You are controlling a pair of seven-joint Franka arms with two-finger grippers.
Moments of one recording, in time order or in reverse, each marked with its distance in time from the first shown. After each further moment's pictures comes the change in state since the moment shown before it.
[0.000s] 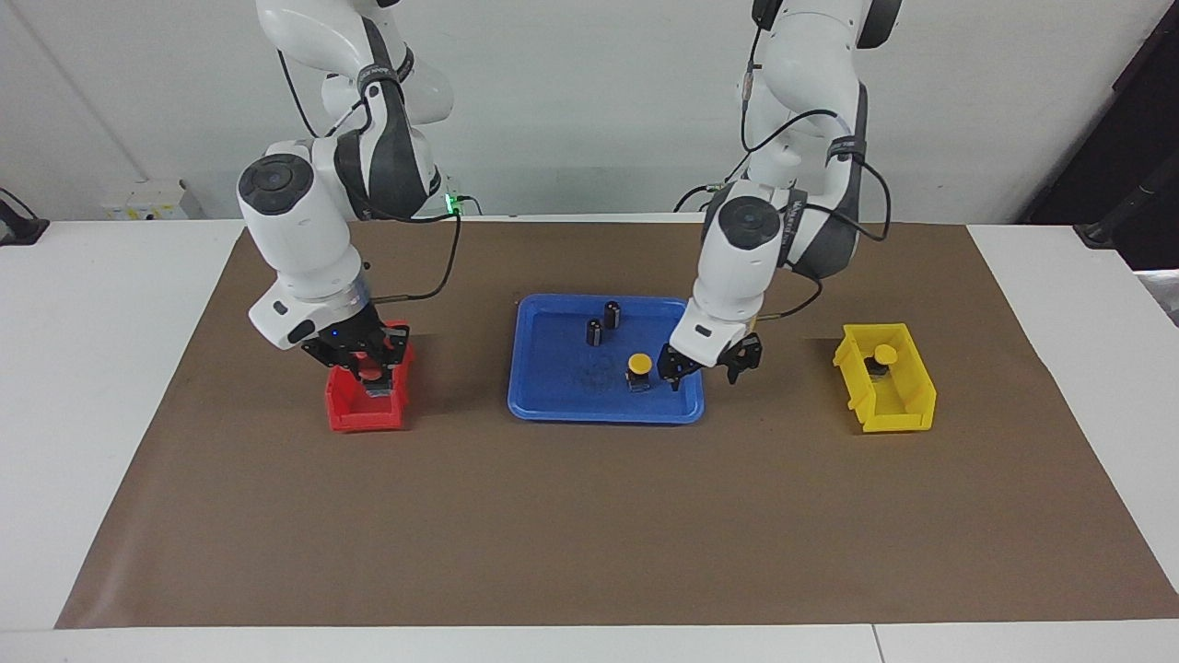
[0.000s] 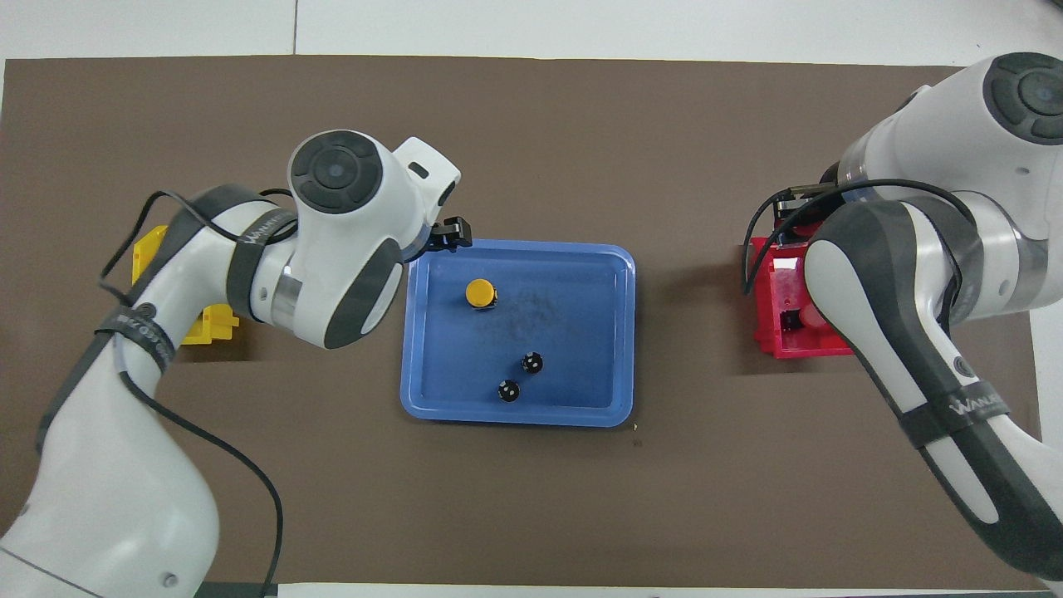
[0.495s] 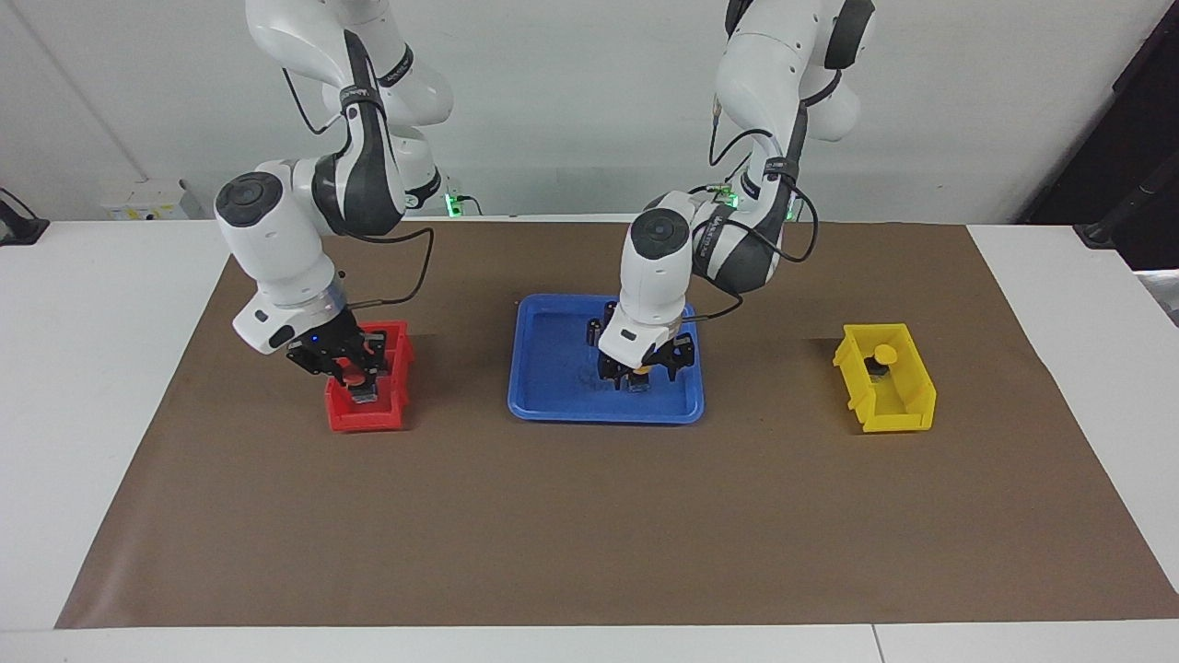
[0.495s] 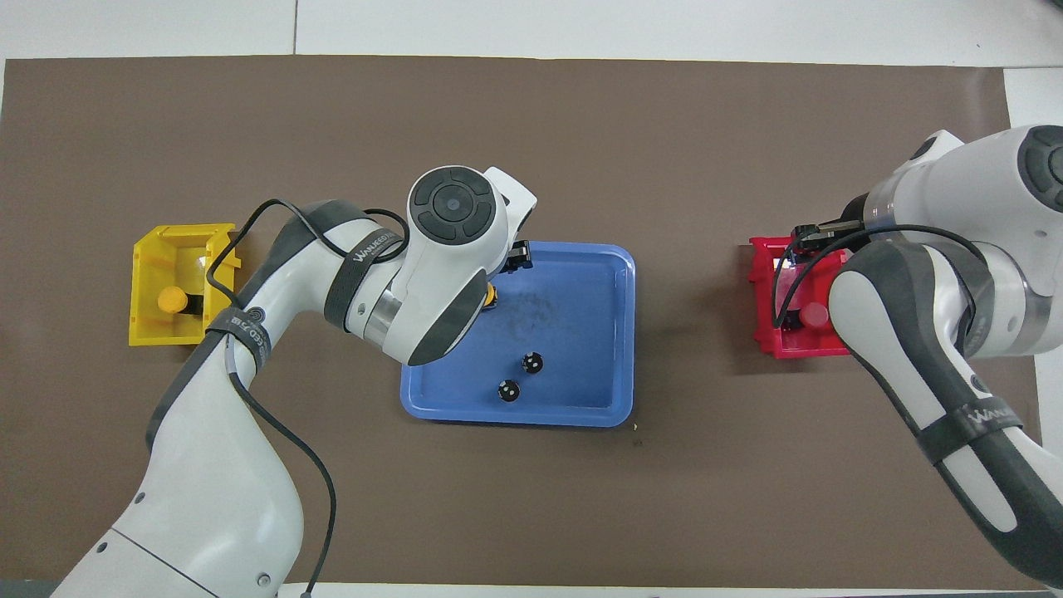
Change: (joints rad) left arm -0.072 0.044 0.002 0.039 0.000 -0.040 -0.076; right arm -0.063 -0.059 0.000 -0.196 0.060 0.182 -0.110
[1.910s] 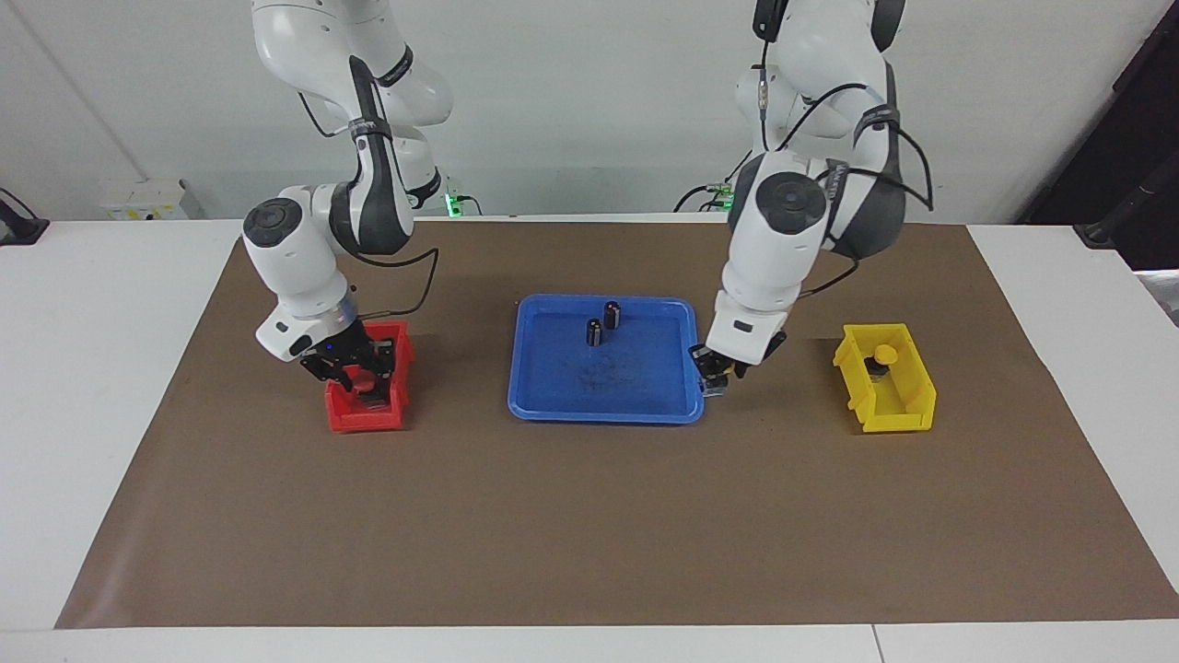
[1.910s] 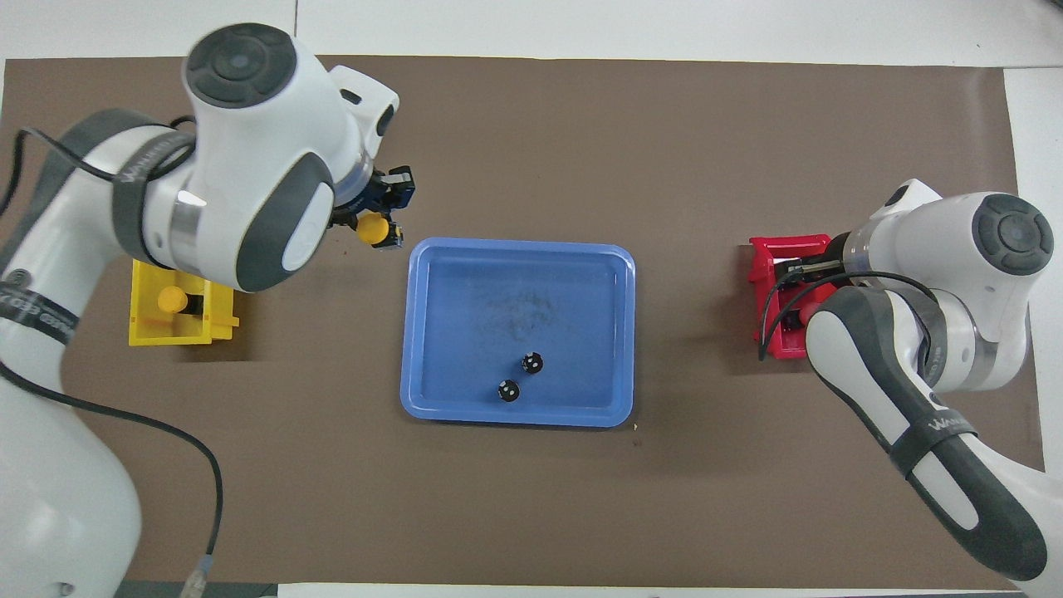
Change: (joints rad) left arm 0.236 -0.102 0.053 0.190 -0.031 -0.307 0.190; right arm -0.010 0.003 0.001 -0.152 0.005 0.158 -0.042
